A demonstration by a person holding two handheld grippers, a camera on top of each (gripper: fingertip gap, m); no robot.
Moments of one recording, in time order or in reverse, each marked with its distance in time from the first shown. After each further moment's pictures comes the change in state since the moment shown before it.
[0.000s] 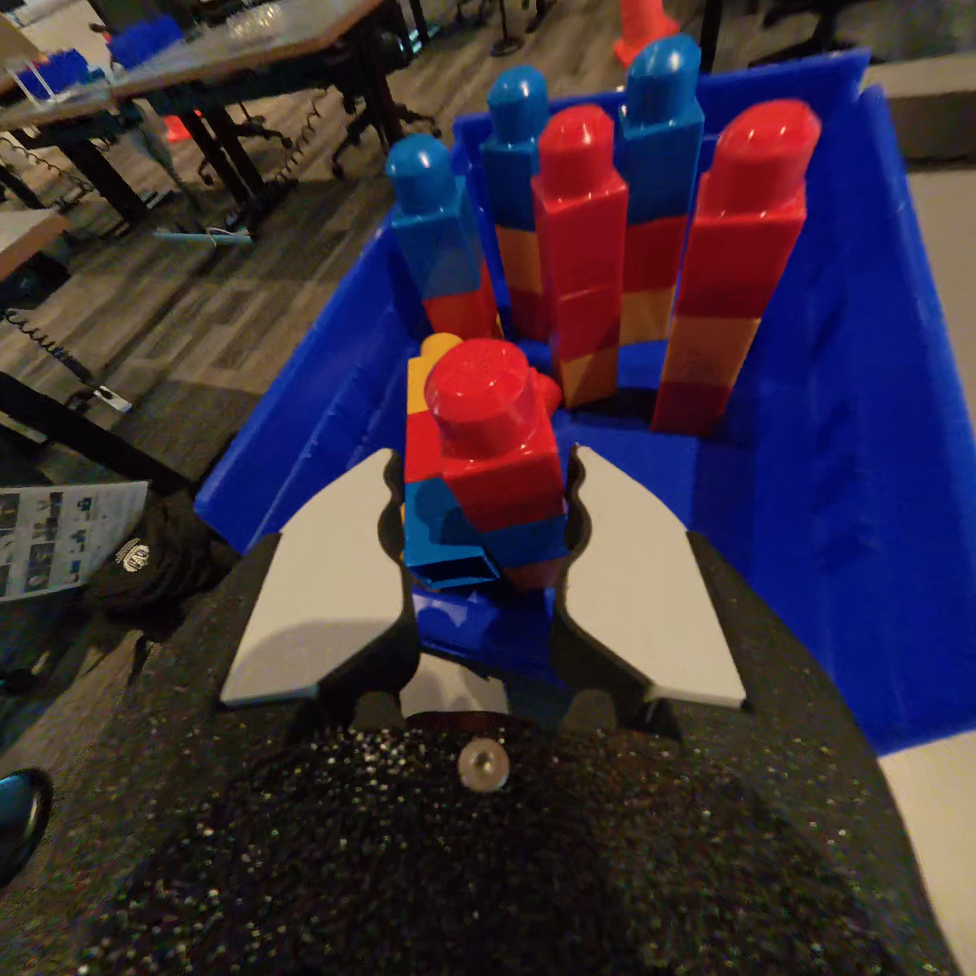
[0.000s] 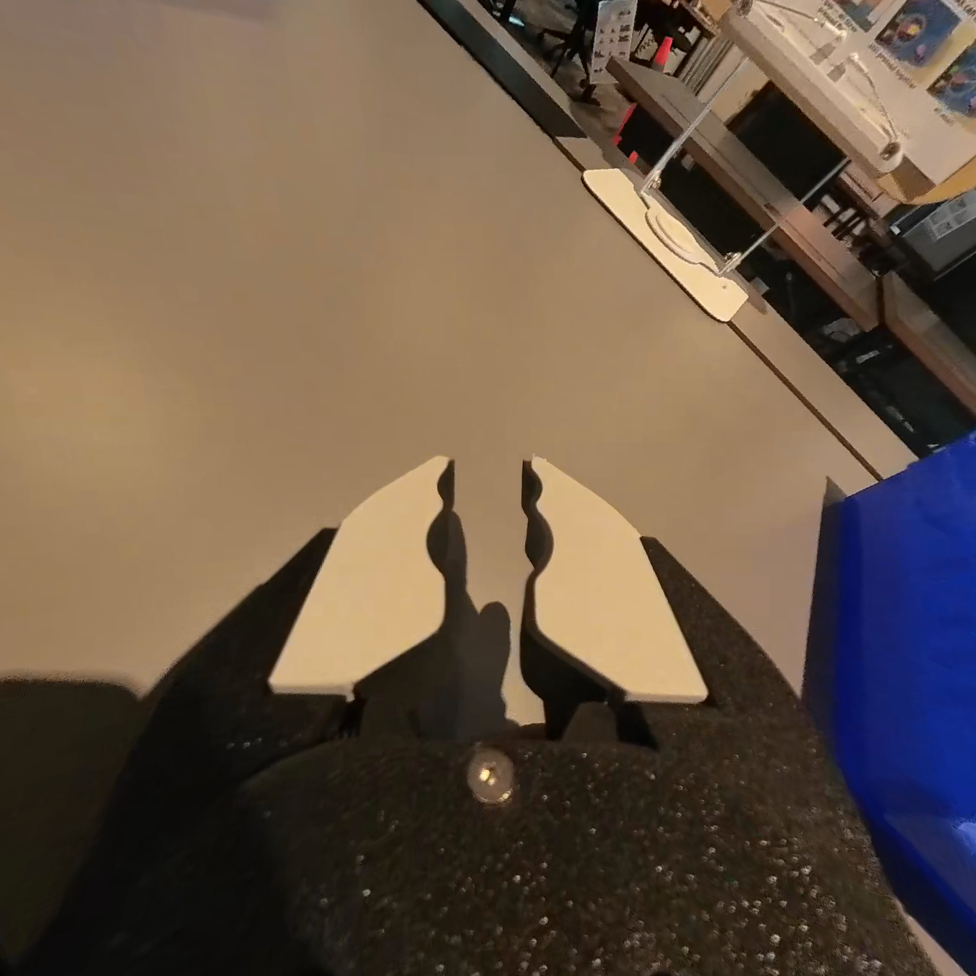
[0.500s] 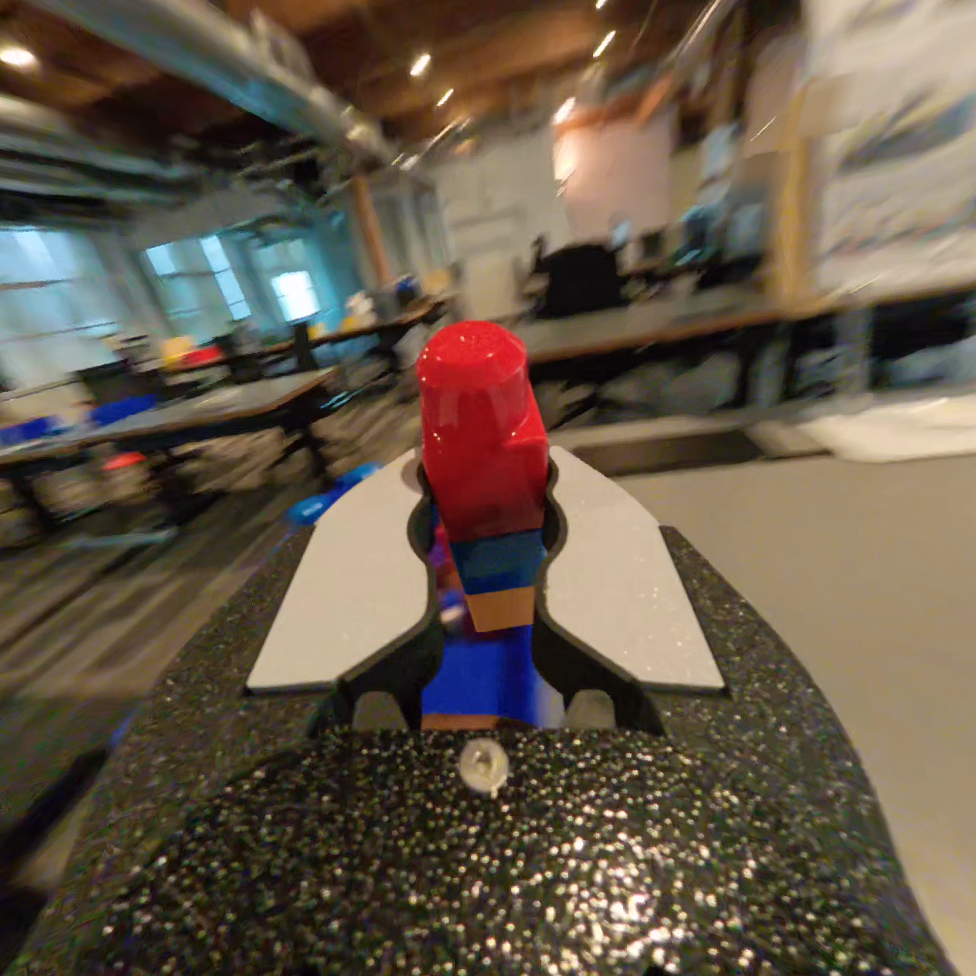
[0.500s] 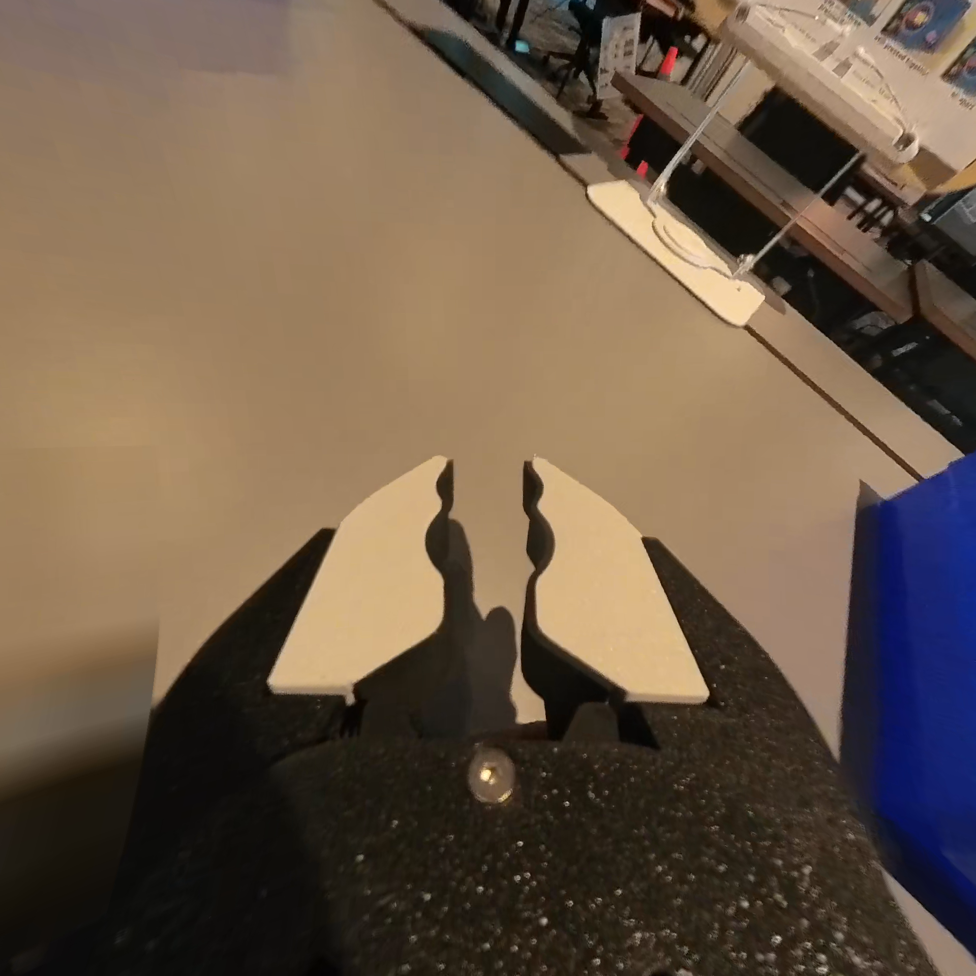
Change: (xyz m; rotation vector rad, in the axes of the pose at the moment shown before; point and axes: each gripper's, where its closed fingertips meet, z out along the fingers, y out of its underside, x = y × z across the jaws) left arm 0.076 -0.109 -0.114 0.603 0.228 0.012; right arm 0.000 -0.007 0.002 0.028 -0.029 0.060
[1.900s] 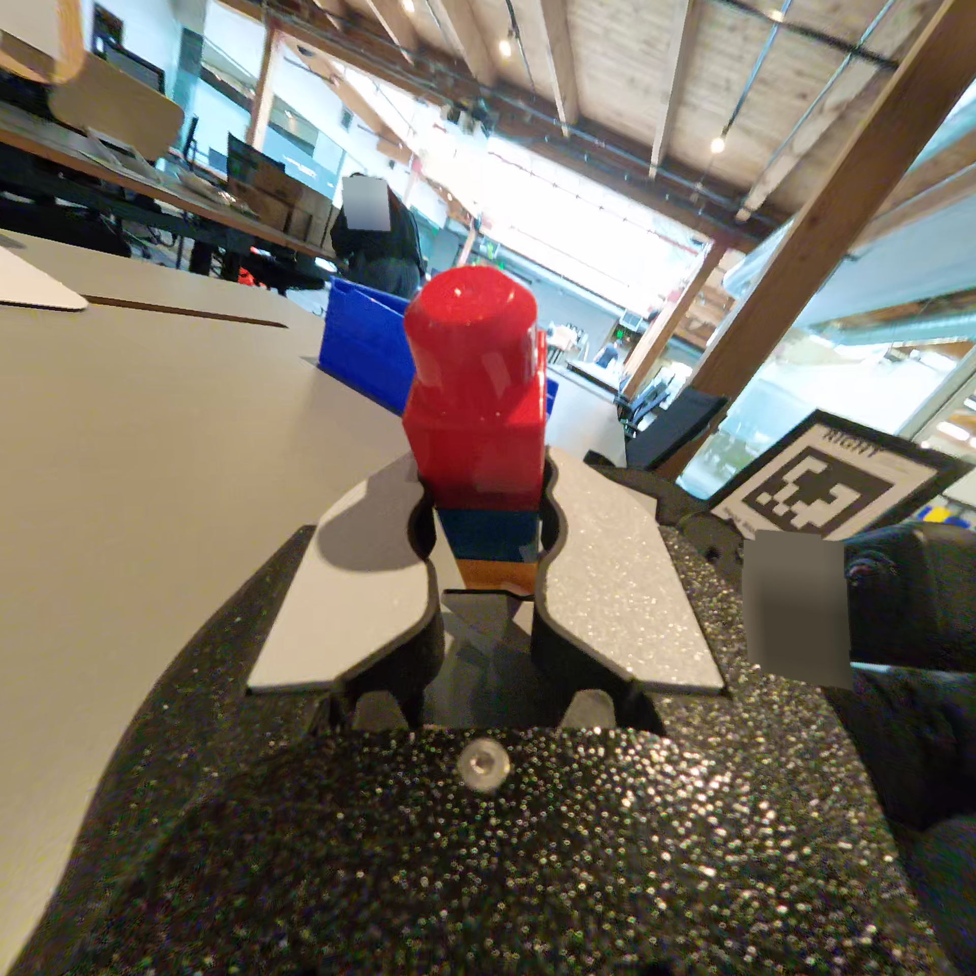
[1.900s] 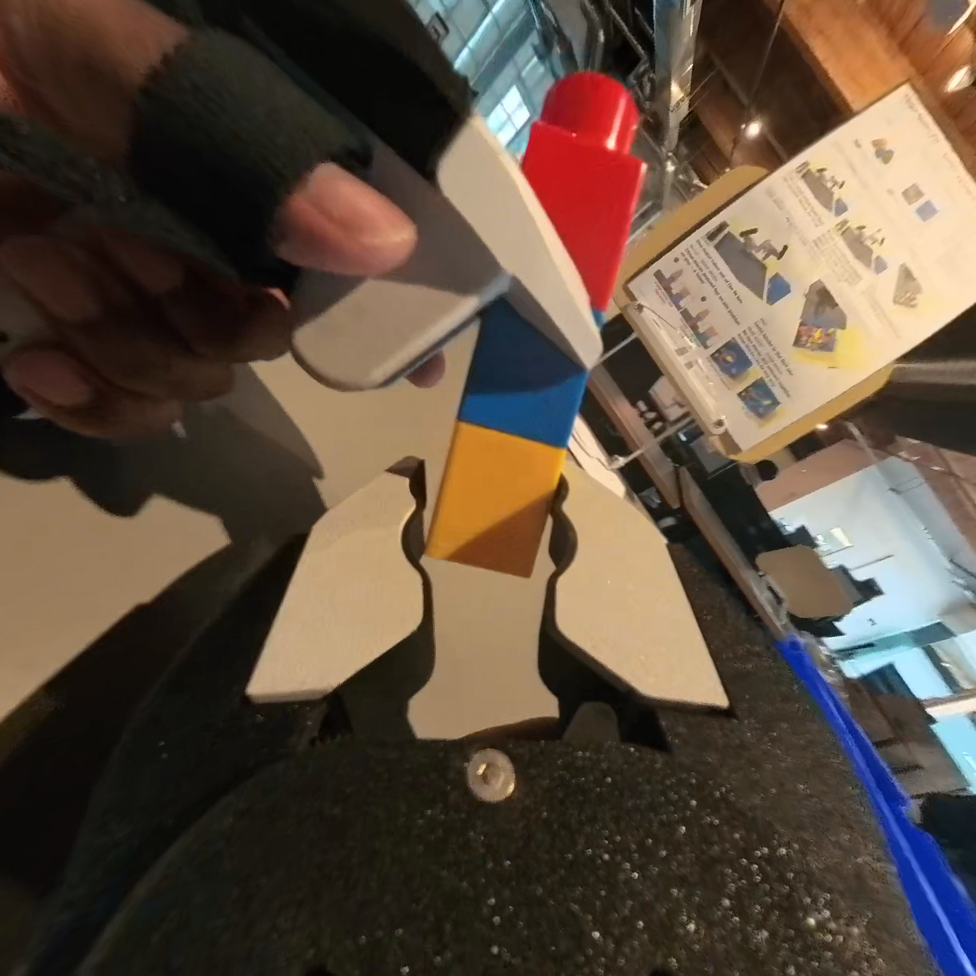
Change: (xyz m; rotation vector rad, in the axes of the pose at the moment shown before) left arm 0.424 0.004 -0.121 -0.132 1.305 -0.706; right arm -0.039 -0.068 0.036 0.224 0.221 -0.379
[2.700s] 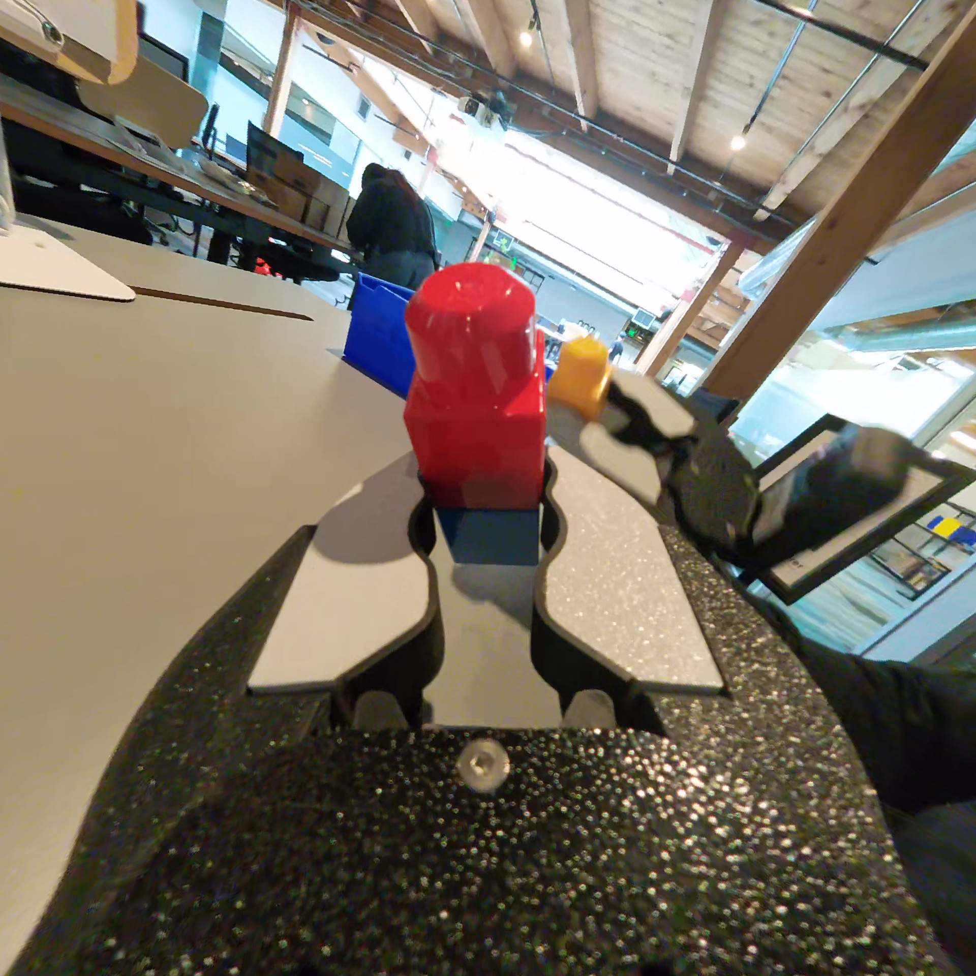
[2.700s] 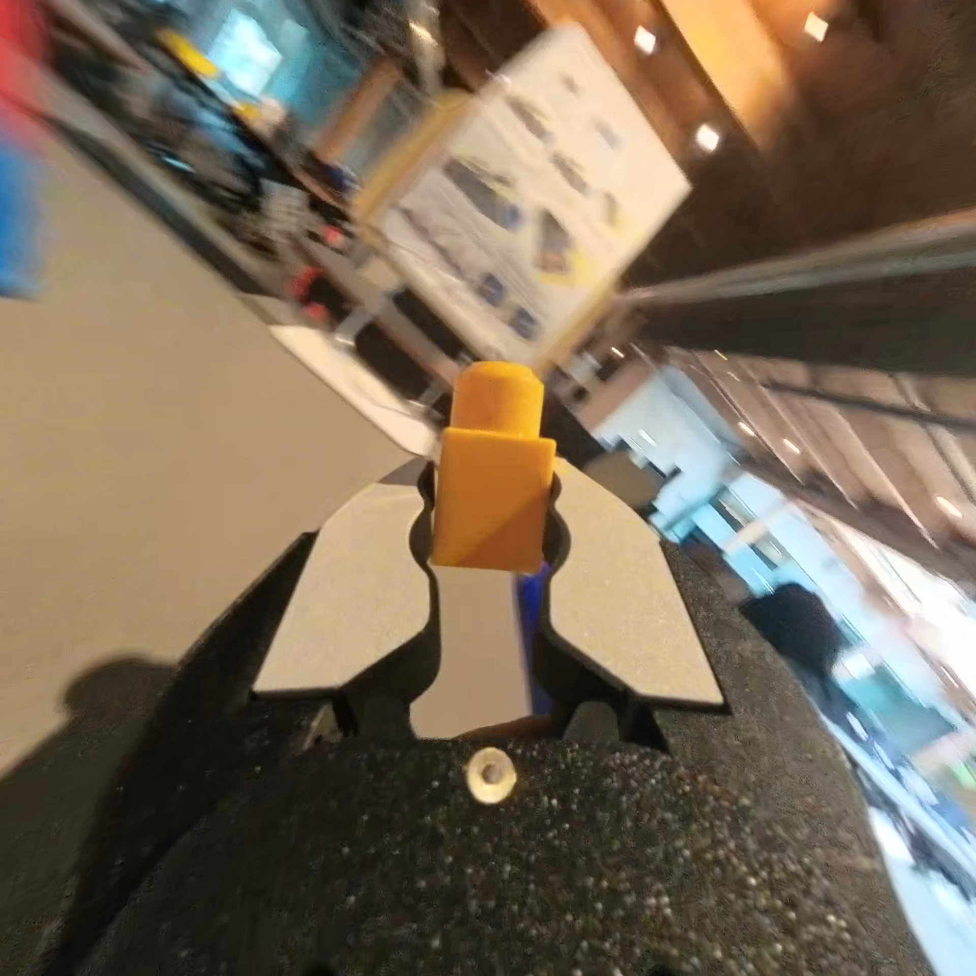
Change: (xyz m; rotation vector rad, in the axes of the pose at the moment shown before) left arm -0.014 -0.006 -0.018 -0.010 -0.029 -0.020; right arm 0.113 0.034 -0.032 -0.062 0.405 0.029
